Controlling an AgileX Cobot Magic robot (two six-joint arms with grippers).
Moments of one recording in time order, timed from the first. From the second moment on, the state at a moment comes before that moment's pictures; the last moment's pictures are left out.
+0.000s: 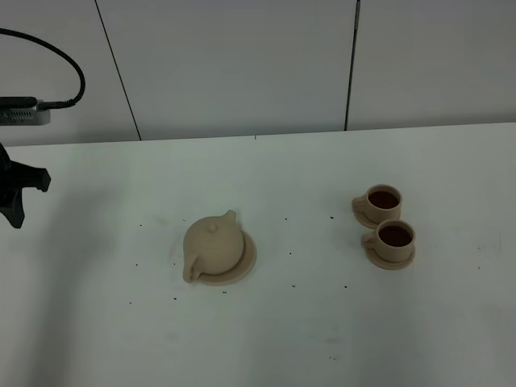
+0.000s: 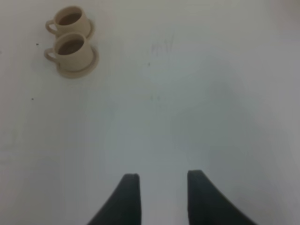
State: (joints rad) left arm 0.09 1.88 -1.59 0.13 1.19 0.08; right arm -0.02 0.05 -0.48 0.09 1.07 0.05
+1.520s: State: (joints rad) left arm 0.09 0.54 -0.51 0.06 1.04 -0.07; right arm -0.02 0.05 -0.48 0.09 1.07 0.05
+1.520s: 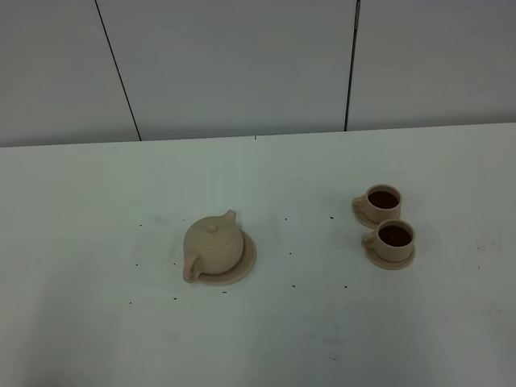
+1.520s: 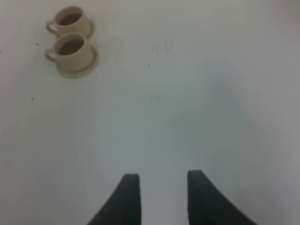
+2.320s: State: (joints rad) left arm 0.09 0.10 -0.51 0.05 1.04 -0.04; right arm -0.02 0.05 -0.48 0.09 1.07 0.05
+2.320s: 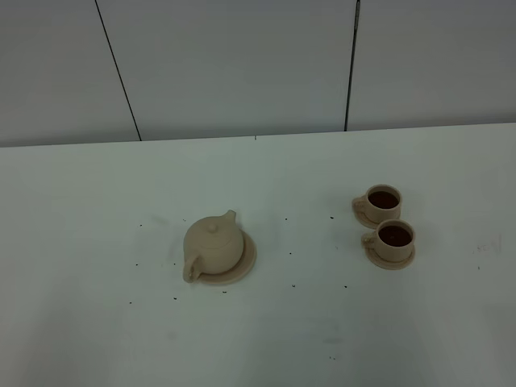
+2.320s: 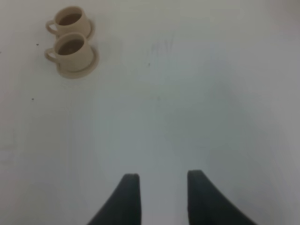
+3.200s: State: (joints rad) left arm 0.09 -0.01 -0.51 0.00 1.04 0.05; right arm -0.02 0.05 -0.48 0.09 1.07 0.05
